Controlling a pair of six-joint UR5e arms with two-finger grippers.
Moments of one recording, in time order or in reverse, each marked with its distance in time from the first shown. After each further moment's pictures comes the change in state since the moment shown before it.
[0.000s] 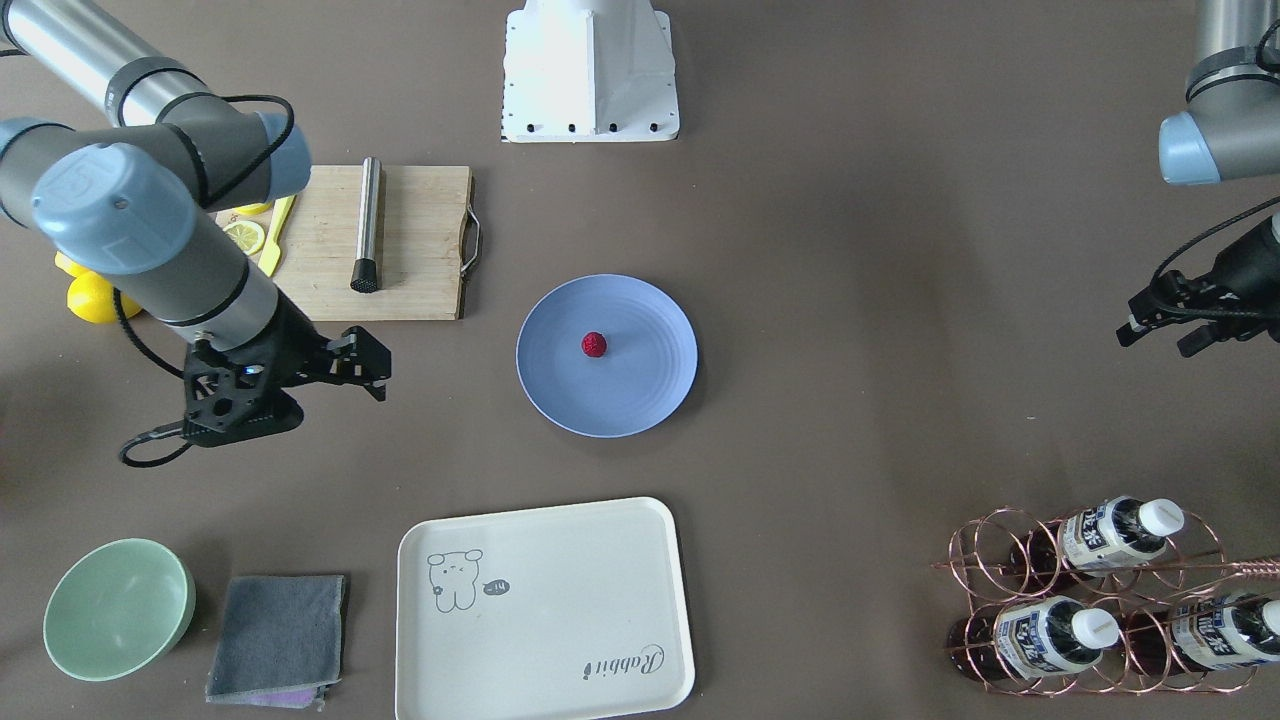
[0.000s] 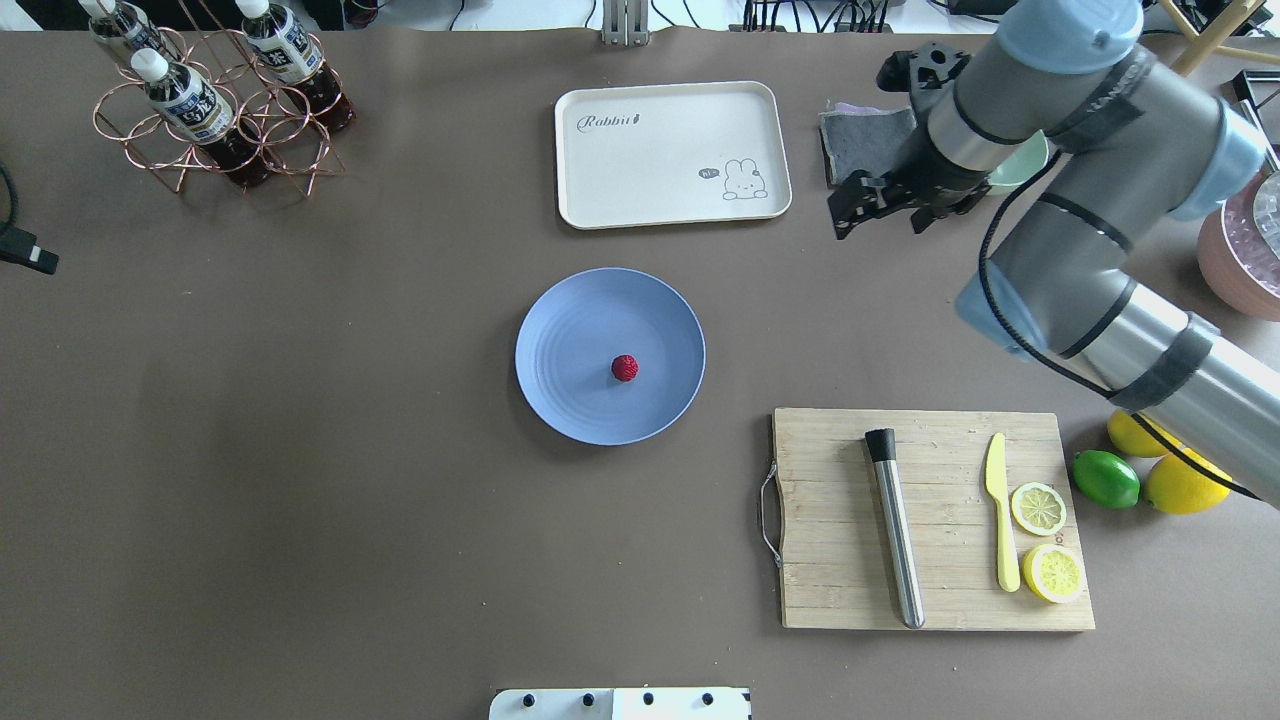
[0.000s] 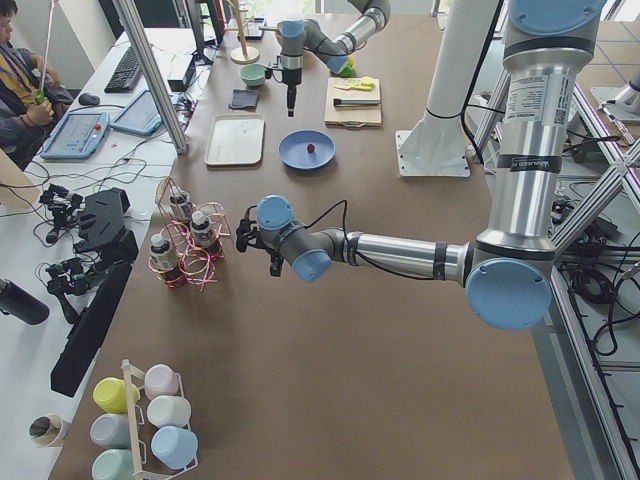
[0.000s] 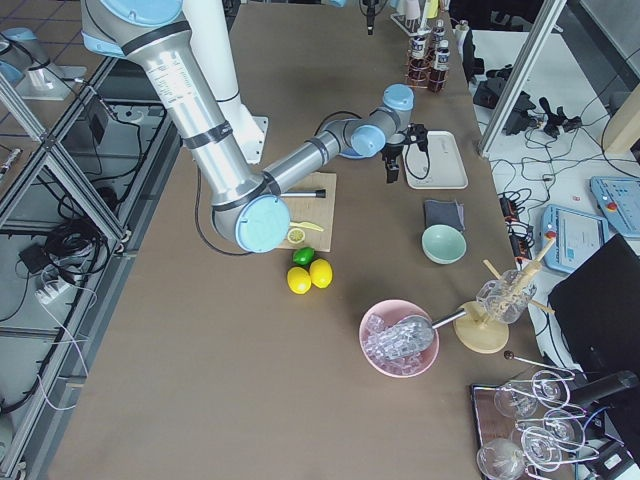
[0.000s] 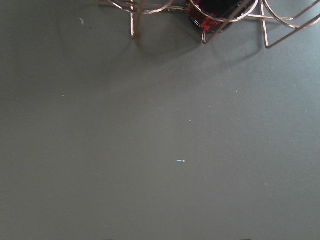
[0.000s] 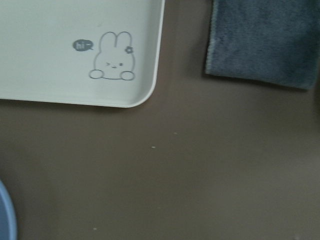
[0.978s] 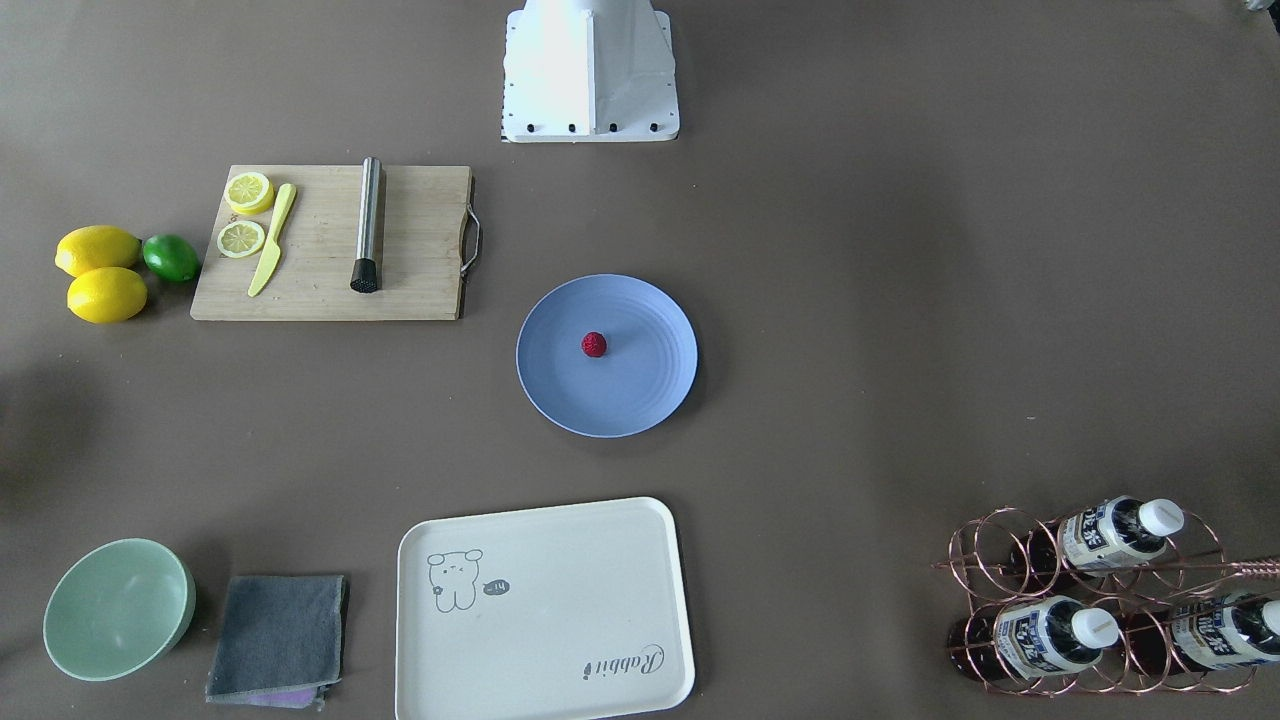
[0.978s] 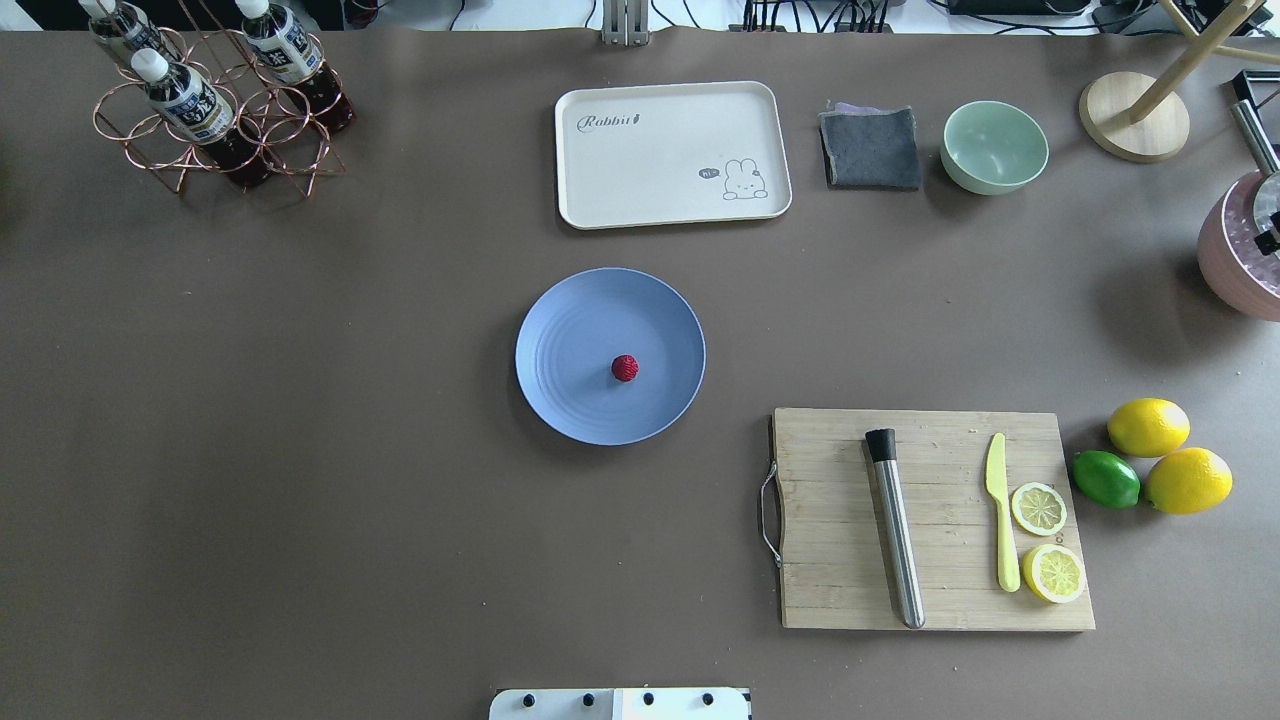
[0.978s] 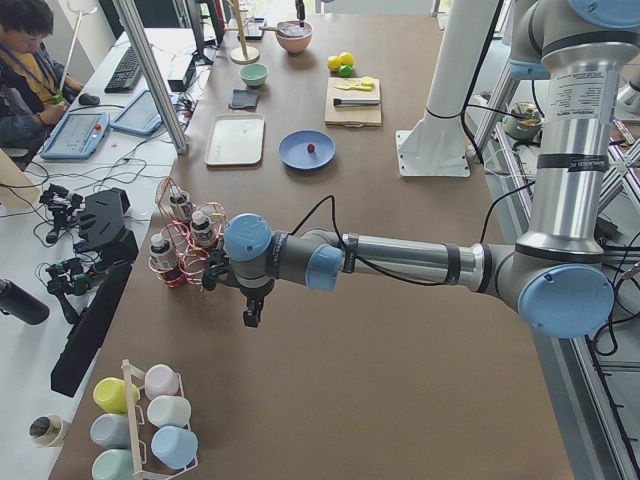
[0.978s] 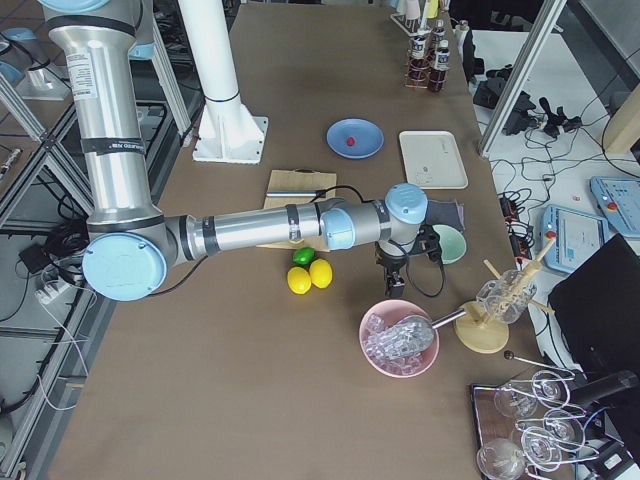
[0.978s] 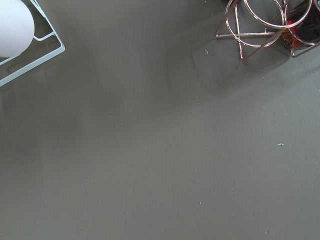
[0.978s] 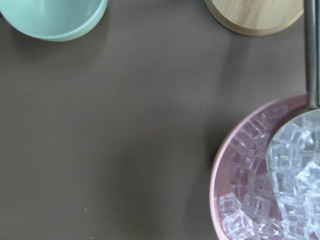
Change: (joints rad) left arm -0.230 0.031 -0.063 0.367 -0.055 0.362; right arm 0.445 -0.377 -0.002 -0.088 0.134 -0.632
